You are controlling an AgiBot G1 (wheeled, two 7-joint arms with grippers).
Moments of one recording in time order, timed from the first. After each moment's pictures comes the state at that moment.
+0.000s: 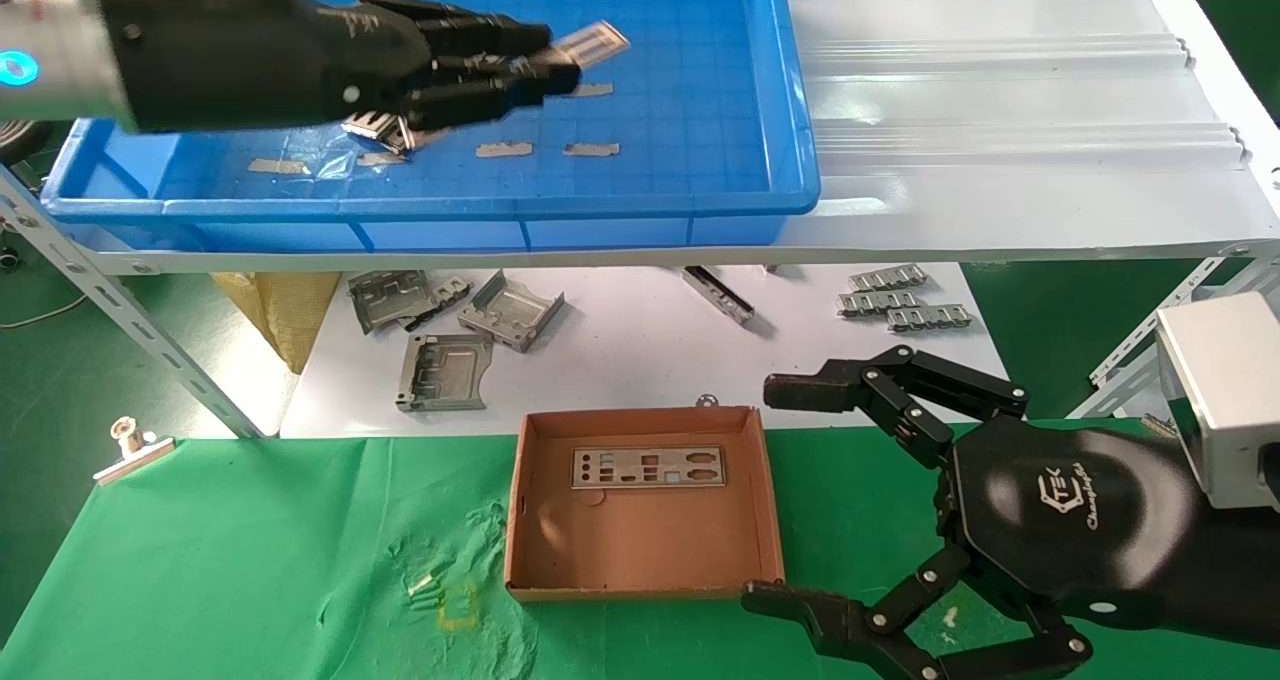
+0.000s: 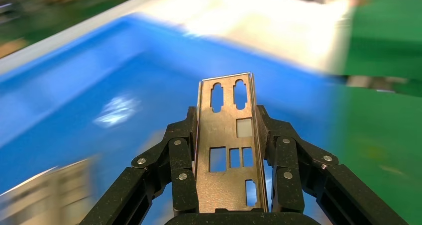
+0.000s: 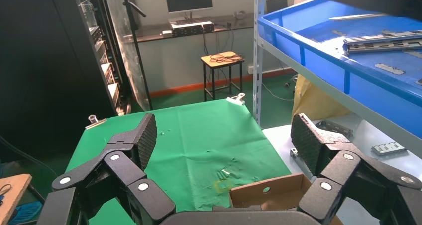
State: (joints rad) left arm -2.03 1.14 0.50 -0.11 1.30 1.43 0.05; right arm 1.10 -0.57 -0.39 1.25 -0.65 -1.45 0.12
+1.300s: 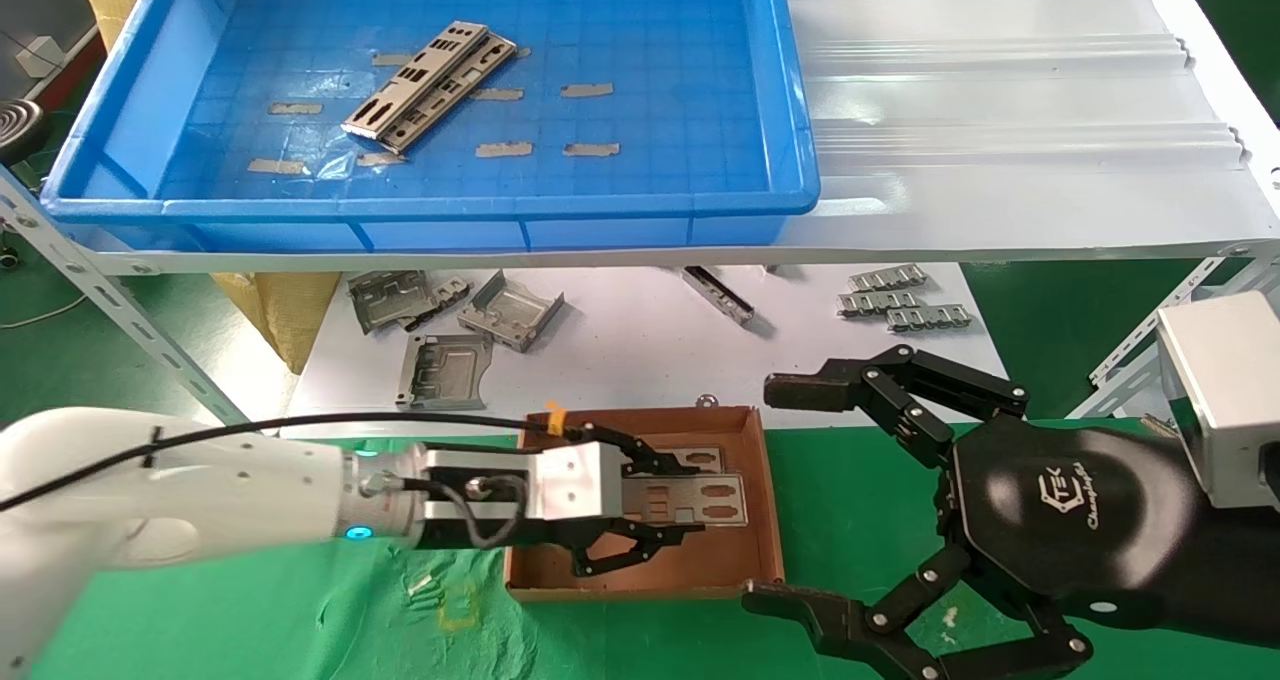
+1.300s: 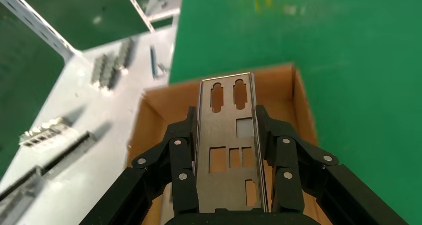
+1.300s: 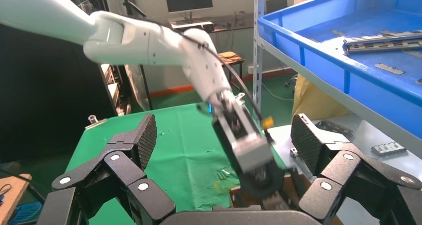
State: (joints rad) left arm -1.39 1.17 0.74 -0.68 1.22 1.15 0.43; right arm 1.10 -0.57 -0.39 1.25 -0.65 -1.45 0.12
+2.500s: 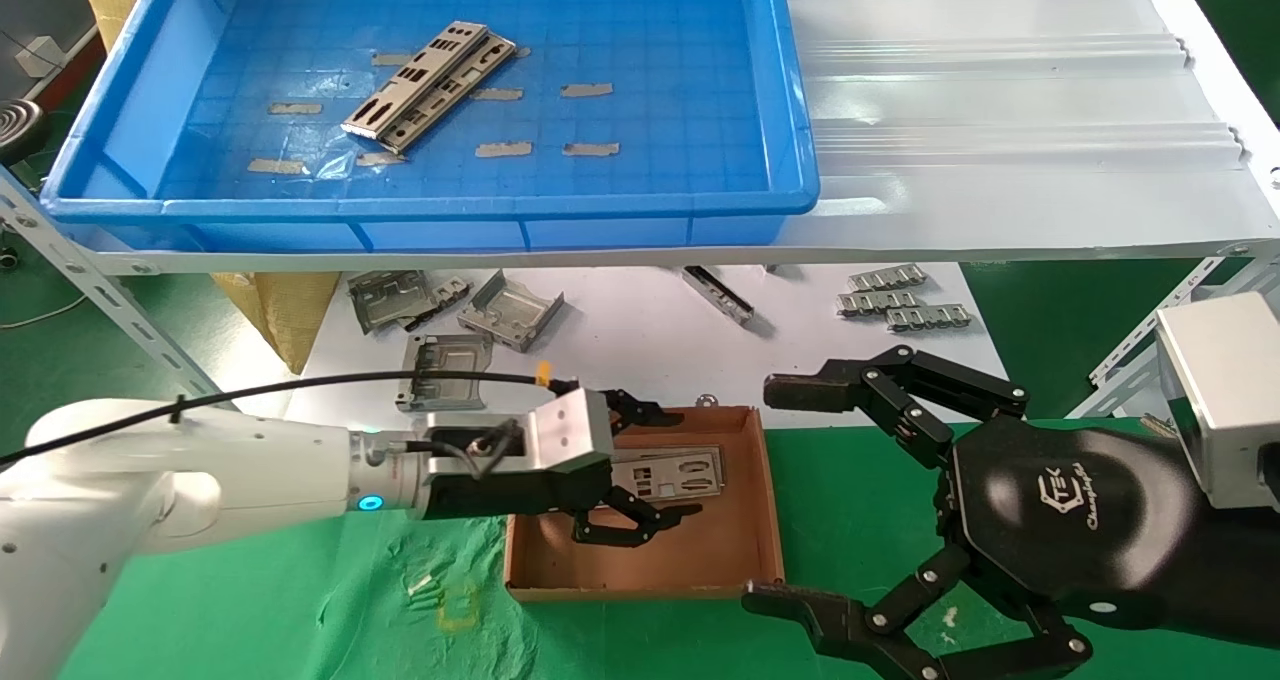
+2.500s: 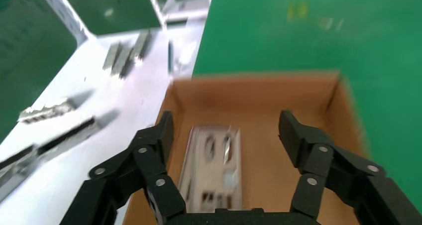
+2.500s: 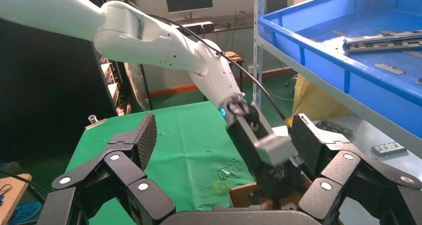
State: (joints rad) left arm -1.49 1.31 0.68 -0.14 1.12 1.33 0.66; right arm 1.10 -0.57 -0.39 1.25 -0.65 -1.45 0.12
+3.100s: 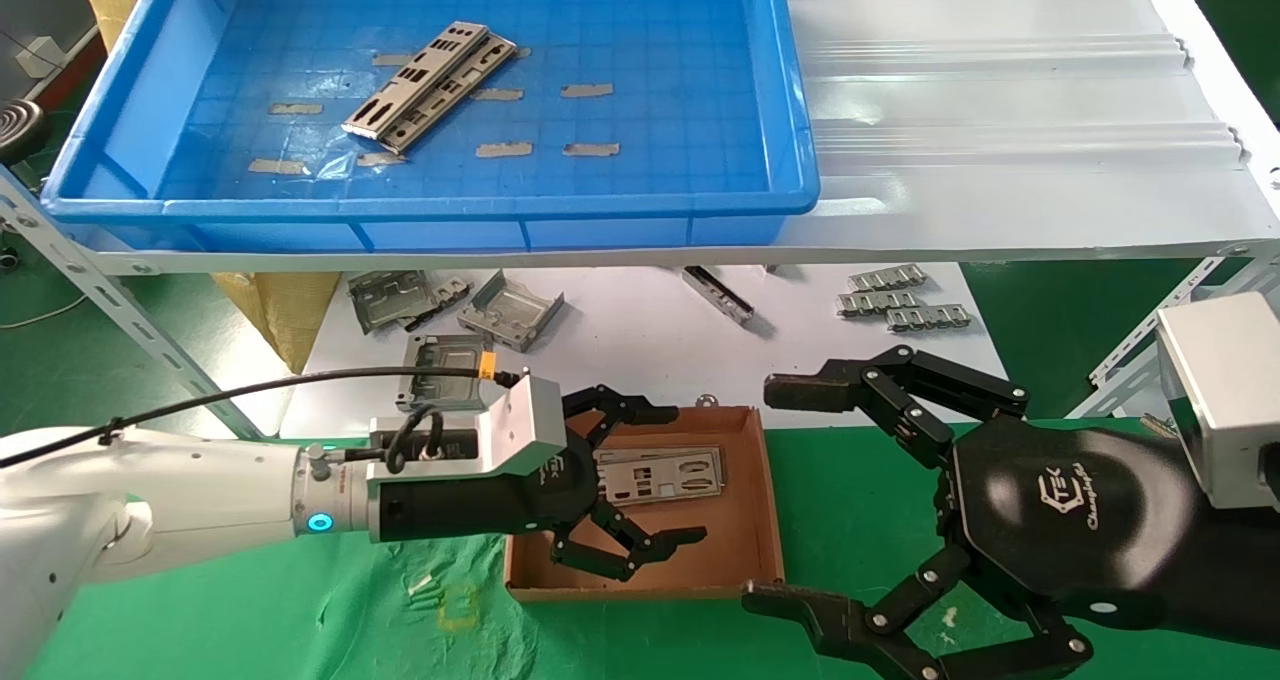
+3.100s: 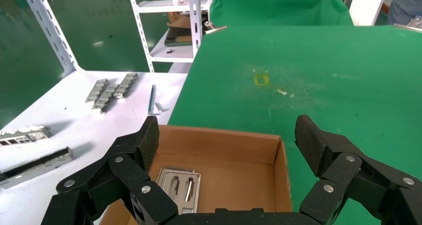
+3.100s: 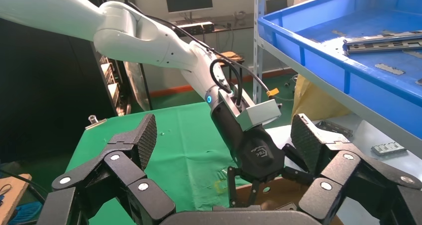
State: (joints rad) left arm -1.48 1.26 0.63 -0.10 1.04 1.52 0.60; right arm 1.10 -0.56 -0.39 1.25 -0.65 -1.45 0.12
